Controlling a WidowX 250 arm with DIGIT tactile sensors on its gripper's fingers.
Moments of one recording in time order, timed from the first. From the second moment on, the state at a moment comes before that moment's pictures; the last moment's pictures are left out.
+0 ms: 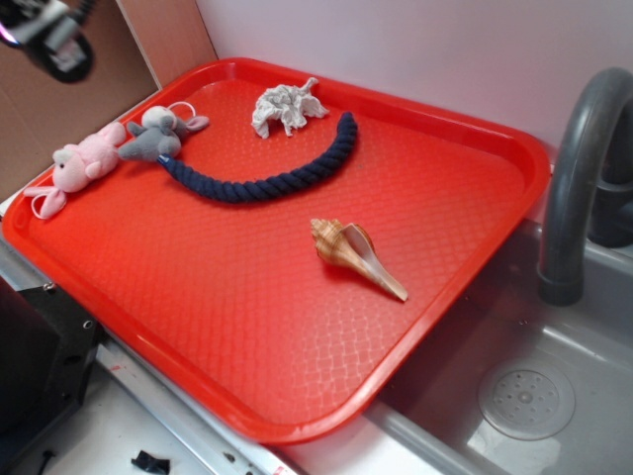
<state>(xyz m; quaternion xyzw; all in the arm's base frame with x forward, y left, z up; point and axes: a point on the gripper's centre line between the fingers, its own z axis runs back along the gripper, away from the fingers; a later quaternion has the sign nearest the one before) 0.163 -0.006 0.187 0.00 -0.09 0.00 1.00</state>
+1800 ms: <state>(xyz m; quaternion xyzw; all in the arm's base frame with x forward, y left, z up) 0.327 0.052 0.021 -0.01 -0.06 -0.07 1.00</state>
